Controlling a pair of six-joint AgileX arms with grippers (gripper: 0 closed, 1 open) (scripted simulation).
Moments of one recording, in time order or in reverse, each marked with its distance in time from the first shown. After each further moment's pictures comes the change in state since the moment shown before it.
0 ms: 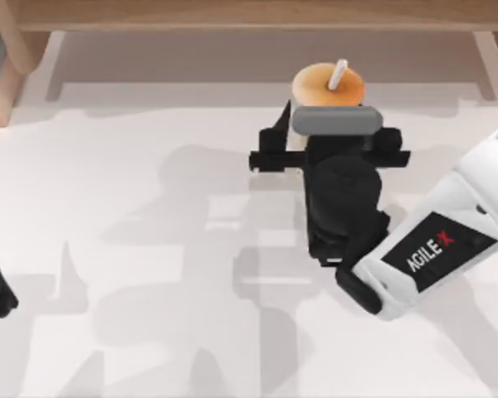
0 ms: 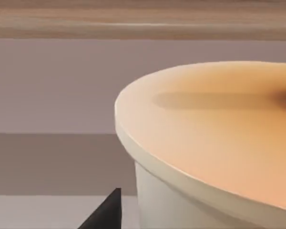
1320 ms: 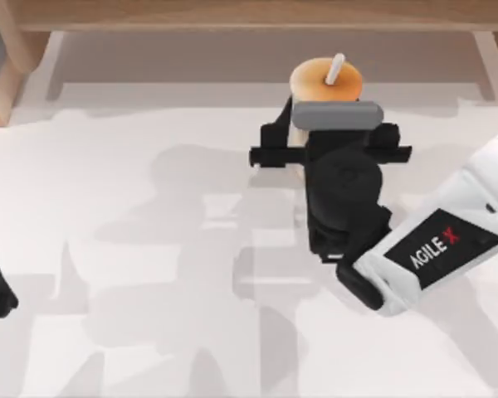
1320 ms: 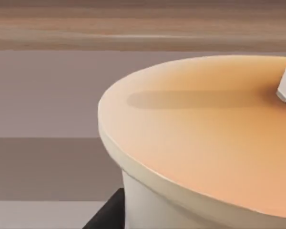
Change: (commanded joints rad) left arm 0.000 0.000 0.000 0.000 0.000 0.000; right arm 0.002 -0.030 -0.004 -0.027 0.000 0.002
